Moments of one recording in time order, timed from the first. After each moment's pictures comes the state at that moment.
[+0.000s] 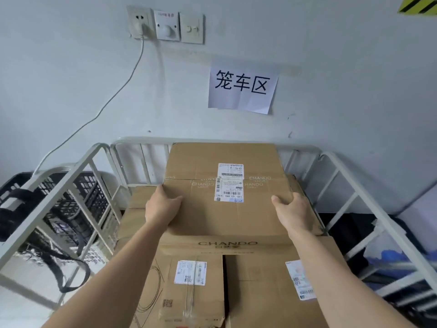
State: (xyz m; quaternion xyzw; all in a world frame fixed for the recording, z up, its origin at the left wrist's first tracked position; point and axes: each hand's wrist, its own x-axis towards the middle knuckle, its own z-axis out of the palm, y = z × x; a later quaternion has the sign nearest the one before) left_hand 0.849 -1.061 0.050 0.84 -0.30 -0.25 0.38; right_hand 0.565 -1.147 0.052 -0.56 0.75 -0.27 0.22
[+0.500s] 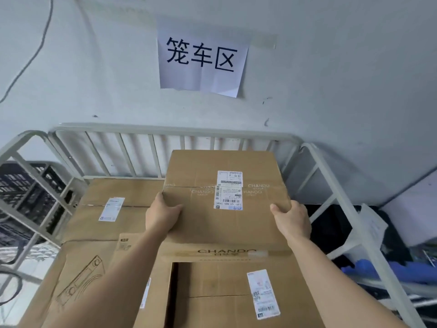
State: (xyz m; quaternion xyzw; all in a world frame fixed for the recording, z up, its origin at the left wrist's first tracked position) left_hand 0.723 -1.196 -0.016 0.83 -0.28 -0.32 0.36; right_hand 0.438 -1.280 -0.011 -0.55 0.77 -0.19 0.24
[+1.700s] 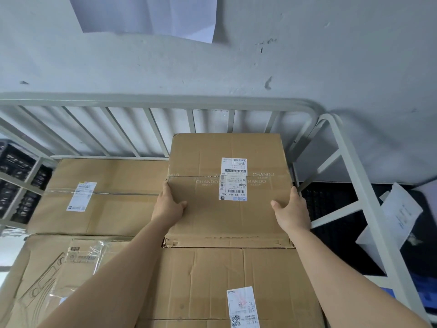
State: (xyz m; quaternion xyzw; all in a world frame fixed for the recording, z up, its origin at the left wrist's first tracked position) left_hand 0.664 -1.359 -0.146 0.86 -0.31 -0.36 0.21; right_hand 0.382 -1.446 -0.136 -0.58 0.75 -0.06 0.32
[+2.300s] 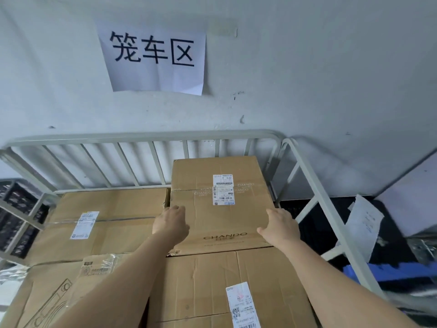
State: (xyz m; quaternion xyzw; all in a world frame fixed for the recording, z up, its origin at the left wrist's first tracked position) left_hand 0.631 -1.292 -0.049 0.80 -0.58 -0.17 -0.04; right_hand 0.367 -1.350 -0.047 -0.74 0.66 0.06 0.15
